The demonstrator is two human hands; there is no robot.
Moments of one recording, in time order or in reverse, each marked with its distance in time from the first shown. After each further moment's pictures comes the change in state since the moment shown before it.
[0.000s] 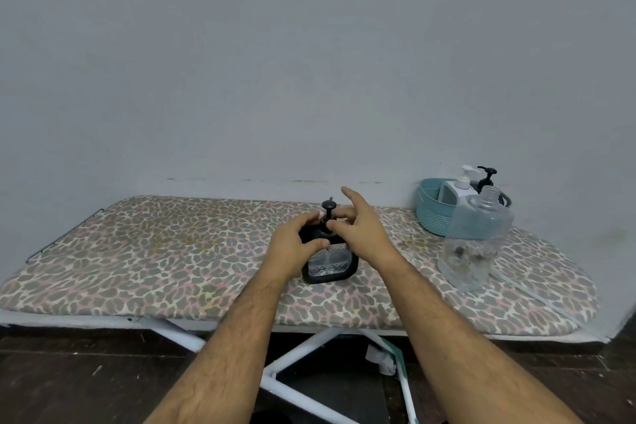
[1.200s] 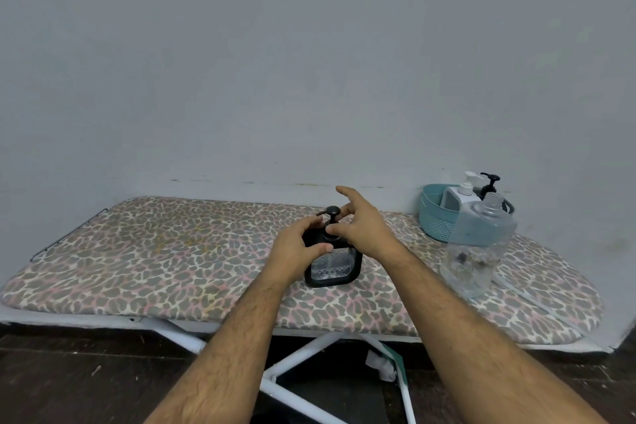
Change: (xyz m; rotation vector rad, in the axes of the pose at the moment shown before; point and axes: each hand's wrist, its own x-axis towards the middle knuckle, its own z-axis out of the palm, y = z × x) left_hand 0.004 -0.007 0.001 -0.049 -0.020 -0.009; right_hand 0.011 -0.014 -0.005 -0.210 -0.086 -0.042
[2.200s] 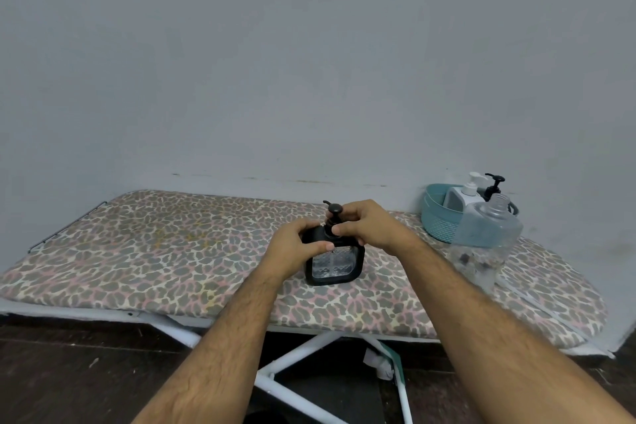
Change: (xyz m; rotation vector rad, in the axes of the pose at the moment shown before) left_hand 0.008 -0.013 -0.005 -0.037 -0.022 -0.092; right_hand 0.011 0.010 -0.016 0.122 -0.250 0.038
